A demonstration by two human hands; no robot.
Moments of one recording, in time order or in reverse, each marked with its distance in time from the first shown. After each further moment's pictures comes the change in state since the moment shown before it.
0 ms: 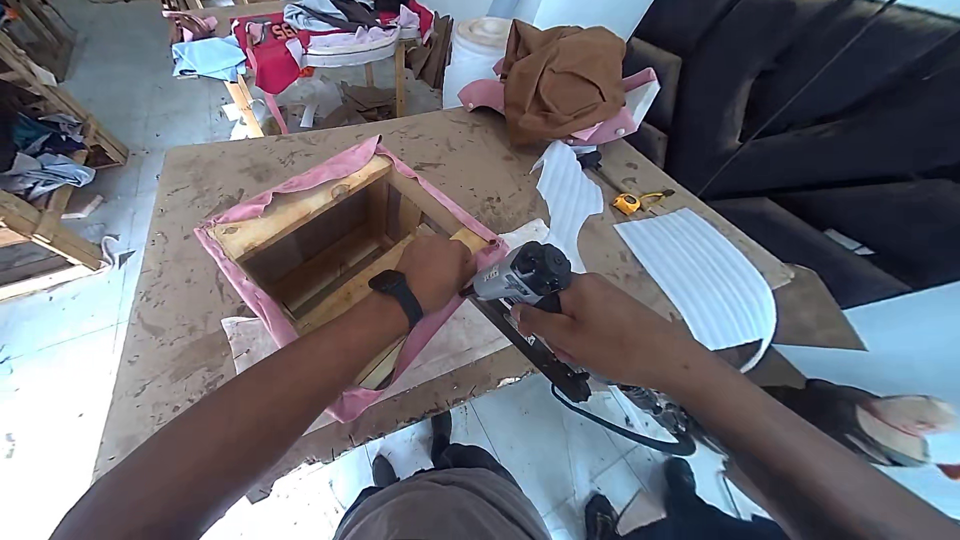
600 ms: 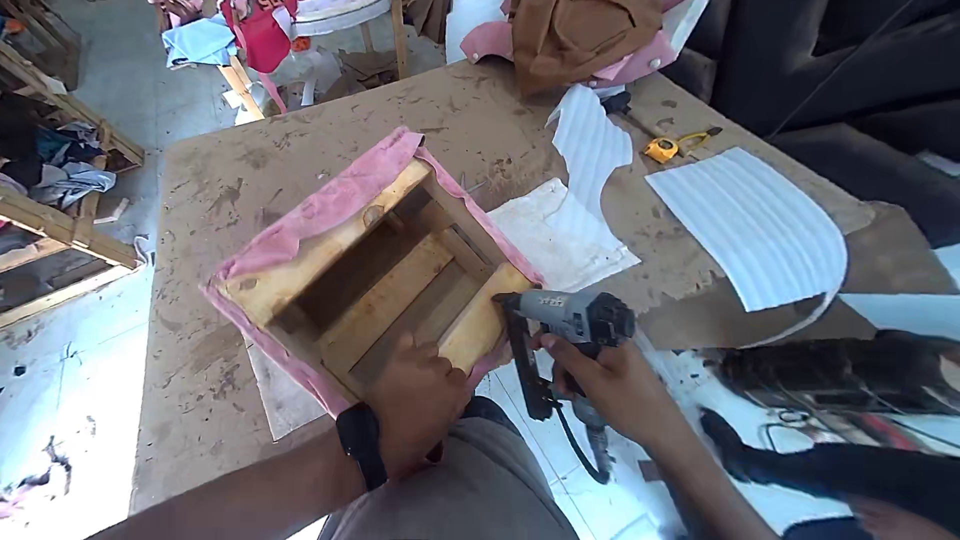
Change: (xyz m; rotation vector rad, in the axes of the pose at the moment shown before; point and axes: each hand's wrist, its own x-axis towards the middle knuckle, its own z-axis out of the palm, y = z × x) left_hand -0.139 0.047 0.074 0.147 -0.152 0.212; right_hand -0.029 0.119 0.105 0.676 0.254 0.010
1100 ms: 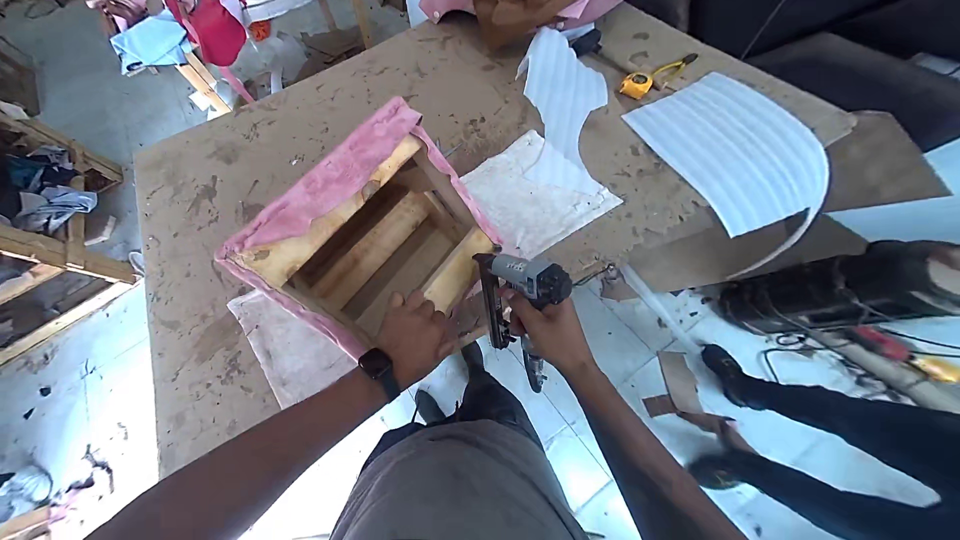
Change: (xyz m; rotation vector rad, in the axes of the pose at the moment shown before) left_hand 0.026 -0.007 0.093 0.142 0.004 -0.070; right_hand -0.004 0.091 0.046 0.153 0.211 -0.039
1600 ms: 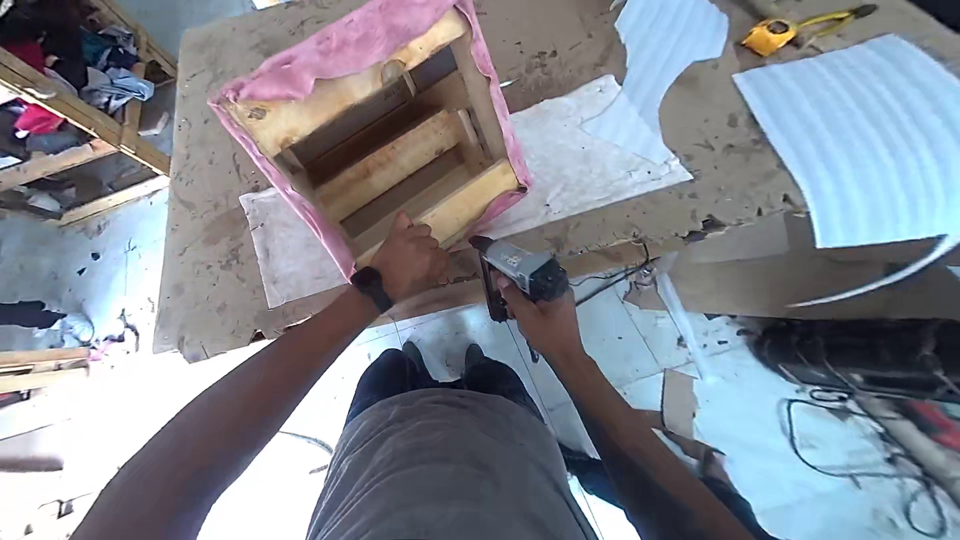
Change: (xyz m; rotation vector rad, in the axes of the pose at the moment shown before) left_hand 0.004 0.010 0.045 -0.028 0.292 0.057; right_hand -0.037 0.073 -0.016 -0.046 -0.132 -0.166
